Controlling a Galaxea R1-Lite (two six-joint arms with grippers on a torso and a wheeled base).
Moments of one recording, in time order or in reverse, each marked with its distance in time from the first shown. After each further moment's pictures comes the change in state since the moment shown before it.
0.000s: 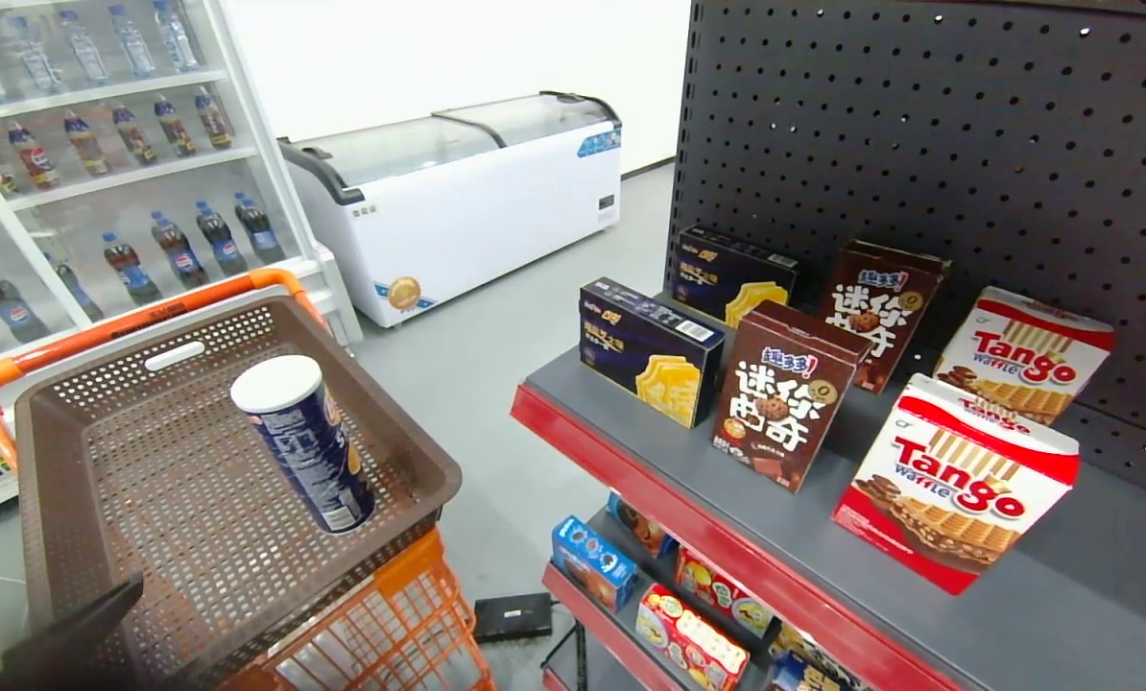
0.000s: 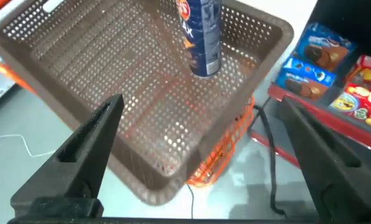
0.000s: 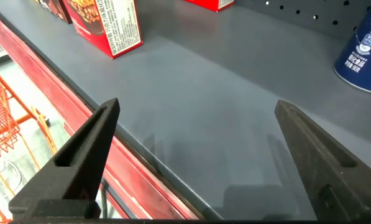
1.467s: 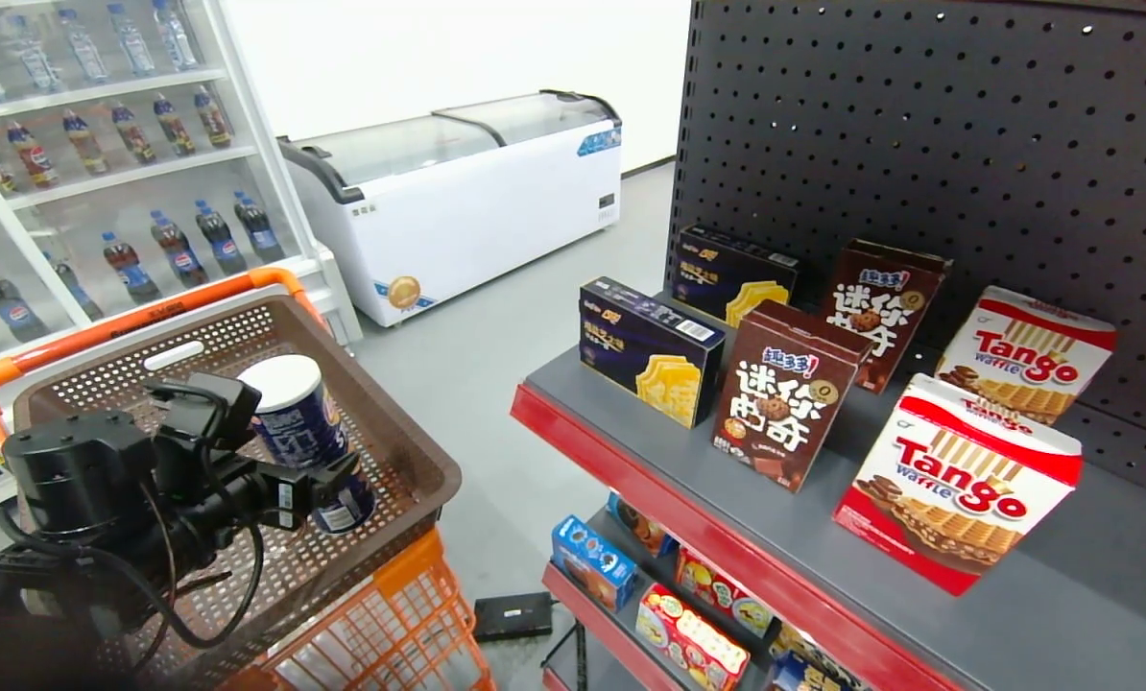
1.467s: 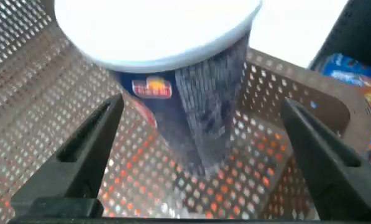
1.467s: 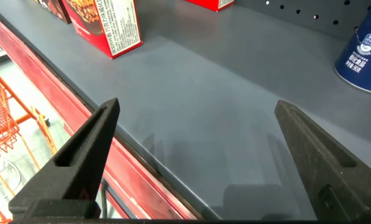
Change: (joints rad) left arm -0.069 0.986 0.099 -1.178 0.010 0.003; right arm -0.001 0.000 0.000 0.000 0.000 0.000
